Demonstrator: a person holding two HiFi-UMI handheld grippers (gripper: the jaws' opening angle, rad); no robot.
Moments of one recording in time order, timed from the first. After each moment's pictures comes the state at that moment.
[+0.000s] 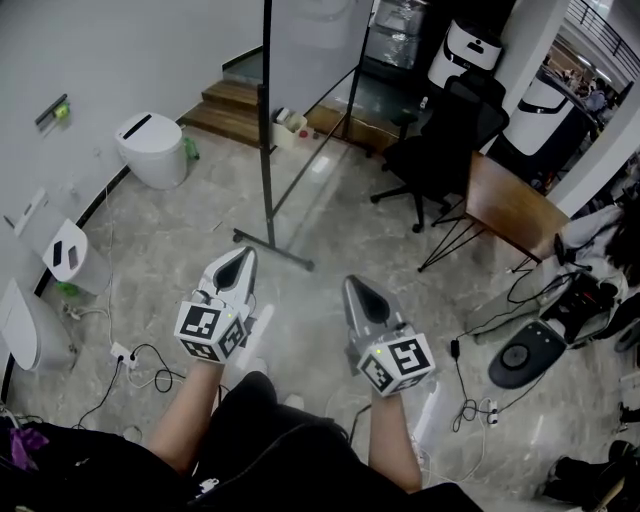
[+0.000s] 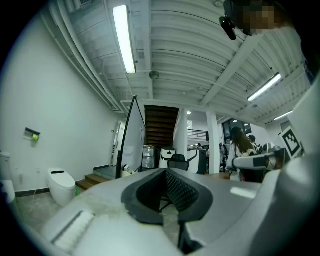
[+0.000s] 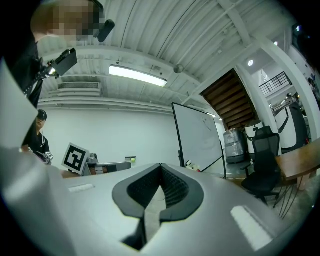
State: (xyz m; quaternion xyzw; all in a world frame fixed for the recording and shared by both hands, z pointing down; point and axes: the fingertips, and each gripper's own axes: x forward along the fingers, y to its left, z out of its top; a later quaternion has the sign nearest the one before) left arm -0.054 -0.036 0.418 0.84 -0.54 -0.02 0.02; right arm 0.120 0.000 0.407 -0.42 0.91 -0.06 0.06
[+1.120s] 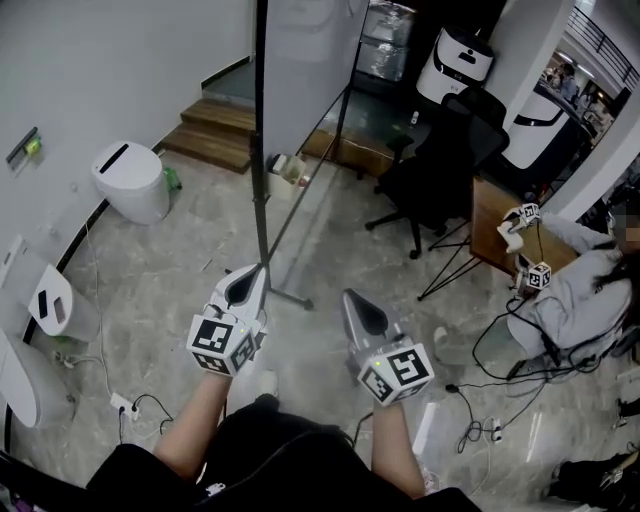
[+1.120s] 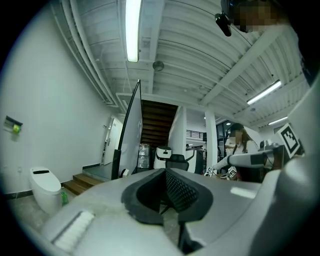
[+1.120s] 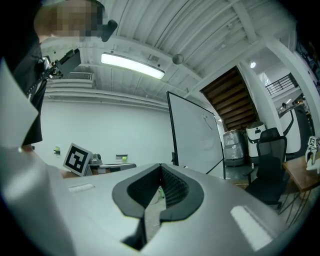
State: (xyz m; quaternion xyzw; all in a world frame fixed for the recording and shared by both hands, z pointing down) left arm -0.095 -0.237 0.423 0.87 -0.50 -0.02 0.03; right arm 0.054 -0.188 0.397 -0.44 0.90 -0.04 0.05
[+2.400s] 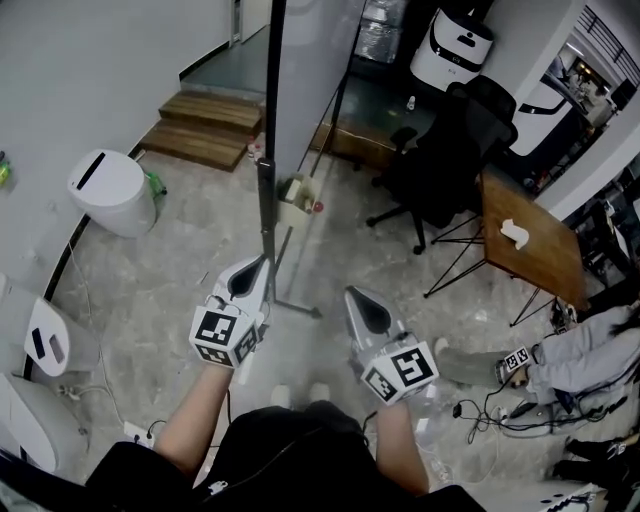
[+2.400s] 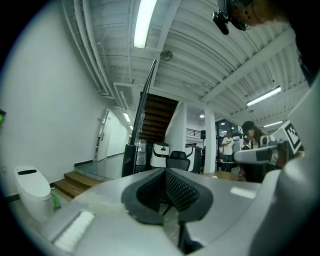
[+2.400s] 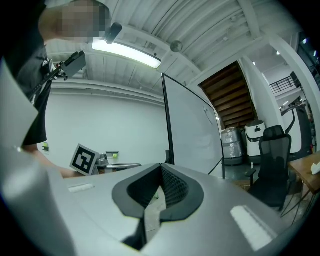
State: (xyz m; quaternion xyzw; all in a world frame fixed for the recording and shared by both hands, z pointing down) left arm -0.162 -0.417 0.443 0.89 -0.45 -0.01 0.04; right arm -0.026 -0.344 0.408 -0.46 0.89 -0.04 0.03
